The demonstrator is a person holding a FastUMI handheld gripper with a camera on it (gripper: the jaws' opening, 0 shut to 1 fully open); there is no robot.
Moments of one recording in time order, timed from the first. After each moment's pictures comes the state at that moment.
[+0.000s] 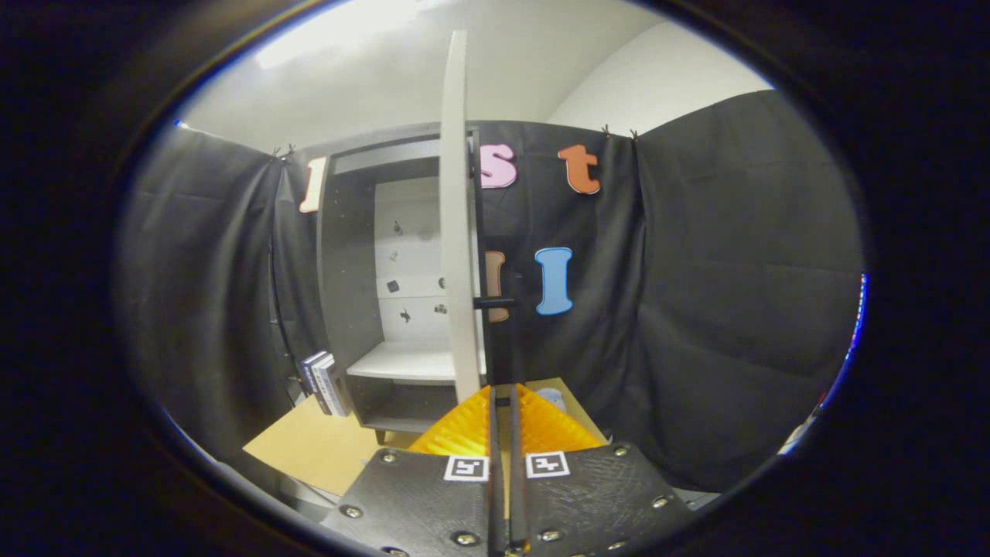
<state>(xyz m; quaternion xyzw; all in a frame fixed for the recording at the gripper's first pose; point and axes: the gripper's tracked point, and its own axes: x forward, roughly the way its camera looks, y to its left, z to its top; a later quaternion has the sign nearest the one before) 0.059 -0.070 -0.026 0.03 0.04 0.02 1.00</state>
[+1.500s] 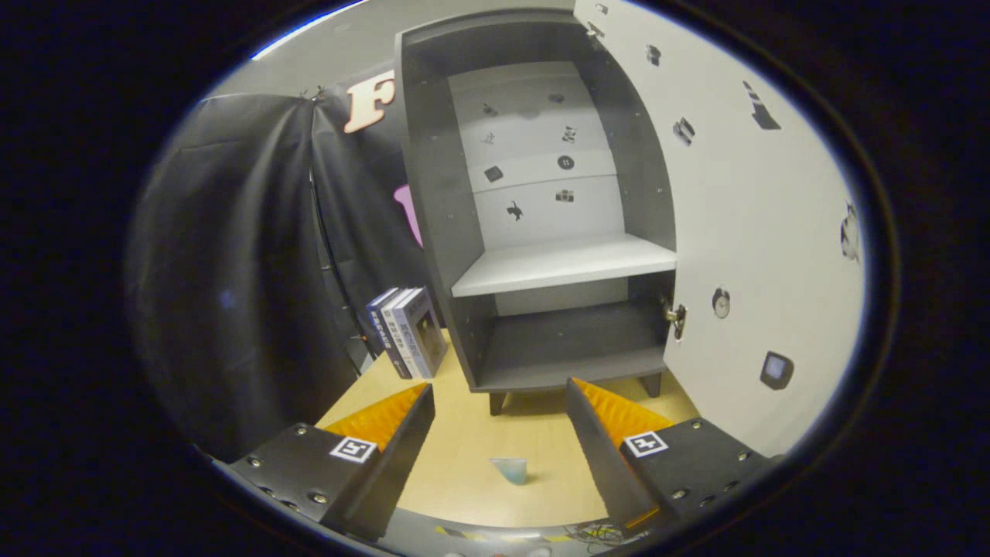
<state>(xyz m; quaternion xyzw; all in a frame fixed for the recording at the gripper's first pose) 0.095 0.093 -0.150 0.07 0.18 0.12 0.97</state>
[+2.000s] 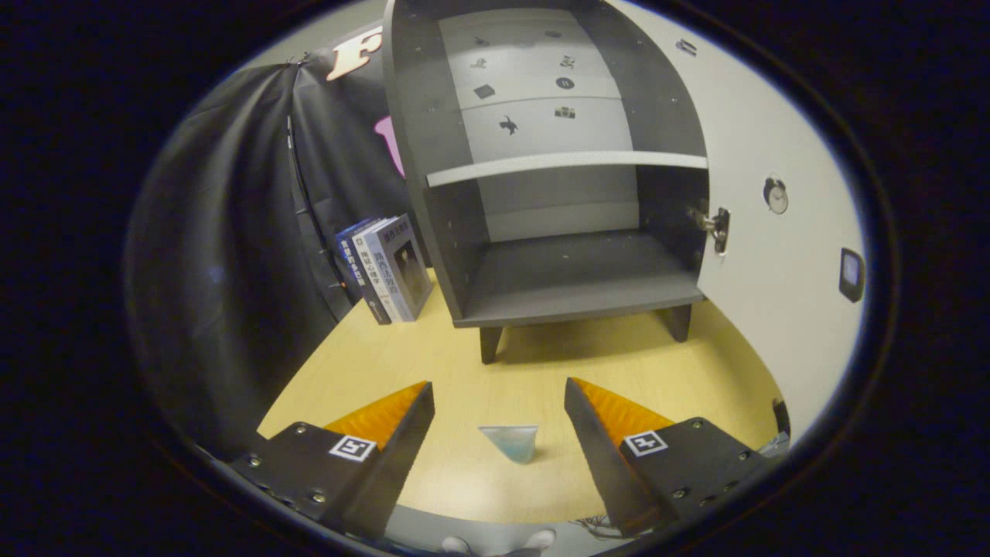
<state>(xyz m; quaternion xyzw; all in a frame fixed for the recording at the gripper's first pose) 0.085 0.100 -0.220 0.05 0.27 0.11 0.95</state>
